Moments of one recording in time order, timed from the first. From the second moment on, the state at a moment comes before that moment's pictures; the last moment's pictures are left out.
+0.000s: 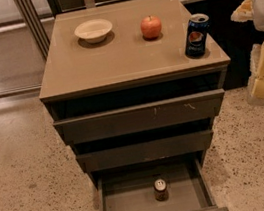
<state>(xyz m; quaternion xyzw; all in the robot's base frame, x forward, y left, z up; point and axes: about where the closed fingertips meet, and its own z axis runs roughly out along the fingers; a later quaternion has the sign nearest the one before) 0.438 -0.217 0.976 -0.60 0.78 -0.03 0.16</state>
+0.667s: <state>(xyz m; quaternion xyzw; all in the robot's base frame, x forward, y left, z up) 0.442 -0.217 0.940 -0.60 0.78 -0.02 0.17</state>
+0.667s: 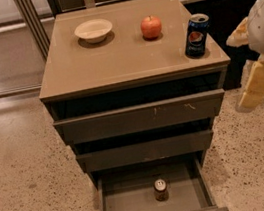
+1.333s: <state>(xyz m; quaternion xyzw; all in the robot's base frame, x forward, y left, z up) 0.456 -0.225 0.728 -0.58 0.80 0.07 0.15</state>
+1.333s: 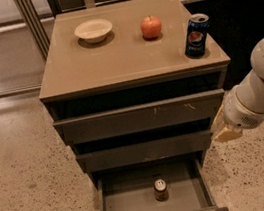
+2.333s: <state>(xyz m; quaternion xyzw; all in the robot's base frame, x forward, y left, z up) 0.469 -0.224 0.649 -0.57 0.81 0.09 0.13</state>
